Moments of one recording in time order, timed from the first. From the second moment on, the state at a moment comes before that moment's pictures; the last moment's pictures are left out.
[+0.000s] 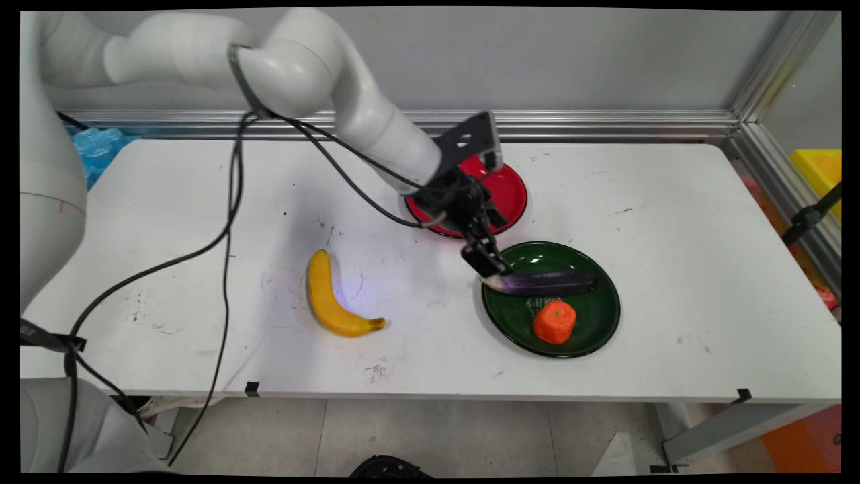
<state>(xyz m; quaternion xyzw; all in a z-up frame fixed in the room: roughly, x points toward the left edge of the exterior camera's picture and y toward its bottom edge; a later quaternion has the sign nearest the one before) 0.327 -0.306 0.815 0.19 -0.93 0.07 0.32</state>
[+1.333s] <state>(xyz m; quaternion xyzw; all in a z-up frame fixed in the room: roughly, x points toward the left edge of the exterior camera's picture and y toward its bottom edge) 0.264 -0.330 0.727 0.18 -0.93 0.09 0.32</state>
